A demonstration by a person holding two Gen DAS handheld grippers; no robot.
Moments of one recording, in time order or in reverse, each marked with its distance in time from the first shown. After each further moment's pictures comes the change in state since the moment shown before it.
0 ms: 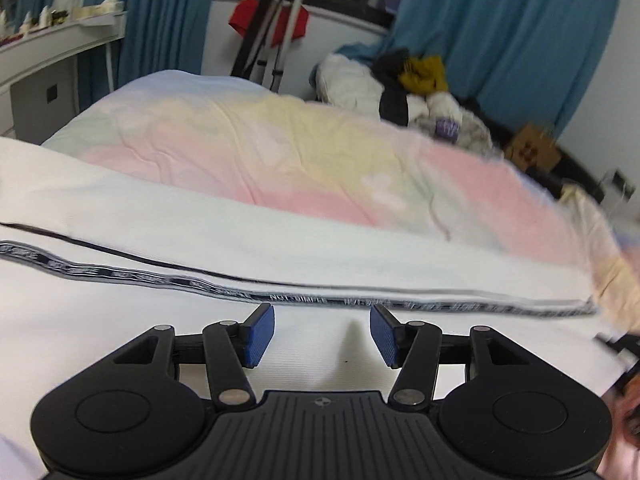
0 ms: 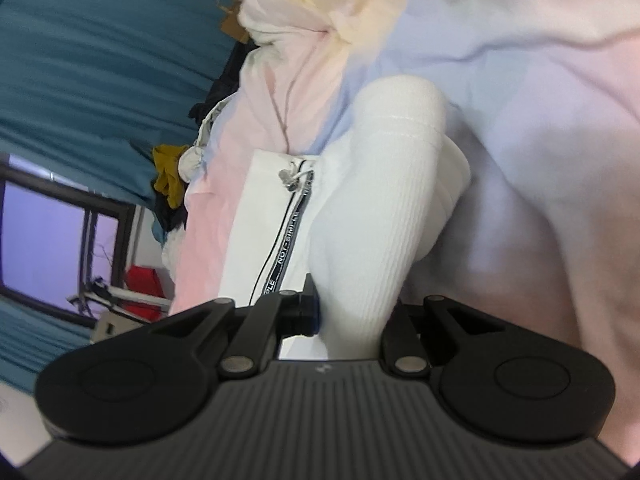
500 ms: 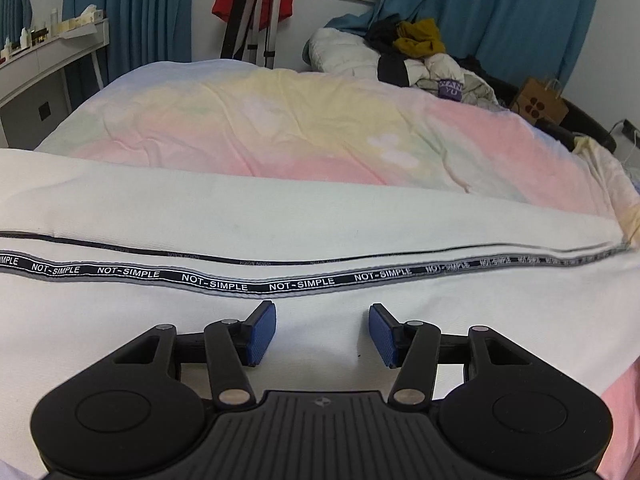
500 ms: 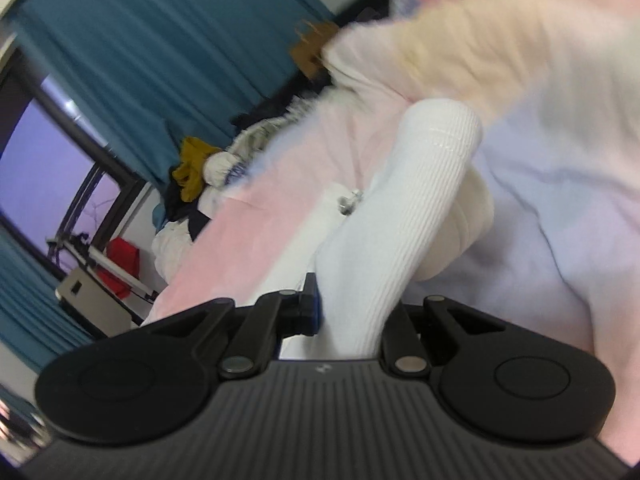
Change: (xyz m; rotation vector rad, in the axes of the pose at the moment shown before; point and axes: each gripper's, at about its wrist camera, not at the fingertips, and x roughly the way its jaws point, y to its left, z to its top) left arm 0.028 0.006 -0.005 0.080 0.063 0.034; right arm -0.024 0.079 -0.022 -0.378 -0.180 -0.012
